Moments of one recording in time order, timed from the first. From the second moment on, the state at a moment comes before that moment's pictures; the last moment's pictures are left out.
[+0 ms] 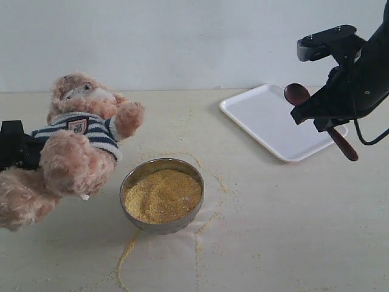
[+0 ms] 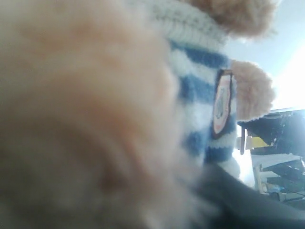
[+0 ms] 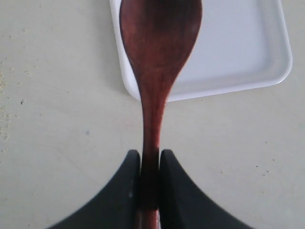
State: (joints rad) left arm 0.25 1.70 -0.54 -1.72 1.09 1.40; right arm 0.26 1.65 -1.18 0.02 0.71 -0.18
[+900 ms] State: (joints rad) left arm 0.25 1.74 -0.61 -1.73 1.19 1.21; right arm 0.26 2.03 -1.56 0.02 0.66 -0.03
